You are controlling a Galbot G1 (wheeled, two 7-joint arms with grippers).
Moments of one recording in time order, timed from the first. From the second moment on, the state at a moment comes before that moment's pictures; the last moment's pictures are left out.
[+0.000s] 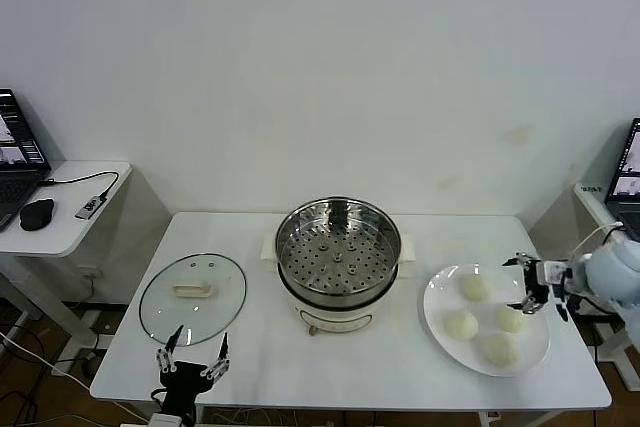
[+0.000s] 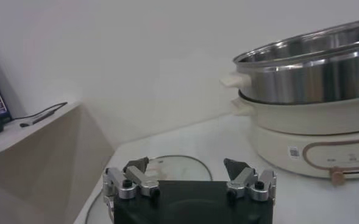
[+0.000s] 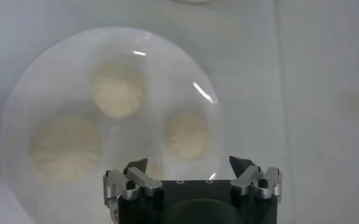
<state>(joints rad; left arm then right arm) 1.75 -1.32 -0.52 -2.09 0.07 0.09 -0.13 -0.49 0.51 -0.14 1.36 -0.28 -0.08 -1.05</state>
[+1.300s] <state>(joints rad) 1.74 -1.32 -0.55 -2.10 0.08 0.09 -0.14 -0.24 0.76 -0.45 1.03 -0.35 -0.12 -1.05</state>
